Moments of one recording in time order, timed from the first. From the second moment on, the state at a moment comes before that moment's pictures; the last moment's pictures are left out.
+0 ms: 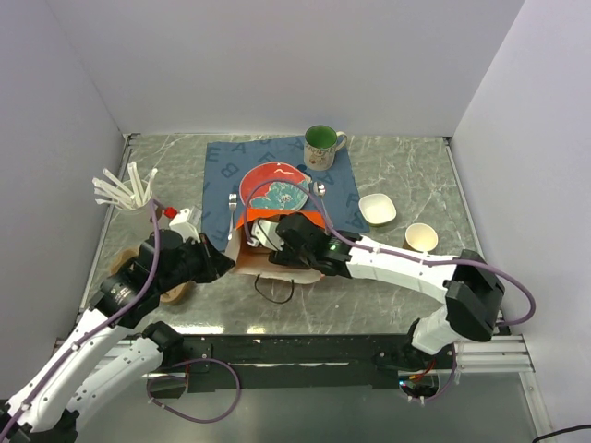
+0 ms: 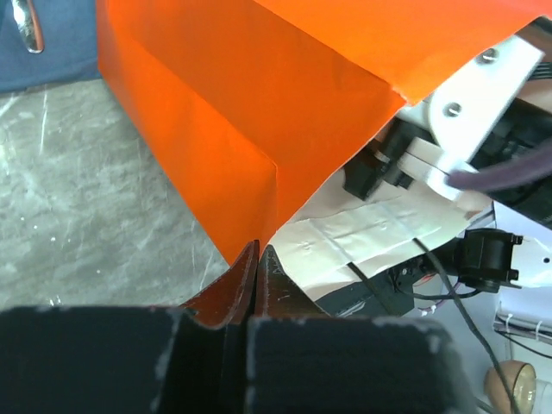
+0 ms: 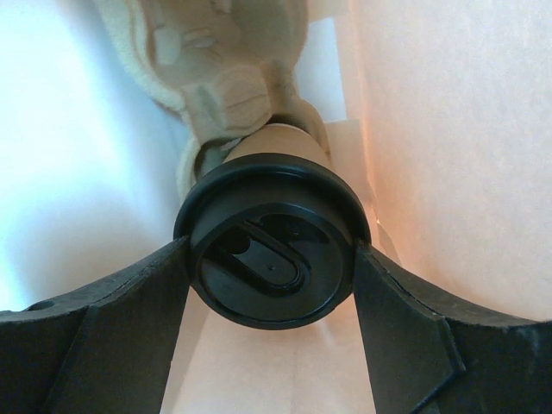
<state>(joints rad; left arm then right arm) -0.60 0.60 0.77 -0.70 0.08 -0.73 1.03 1.52 1.09 -0.37 0.35 -0.53</state>
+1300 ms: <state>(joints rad) -0.60 0.61 0.72 -0.62 0.13 -0.62 1.08 1.45 1.11 -0.41 0.22 -0.53</state>
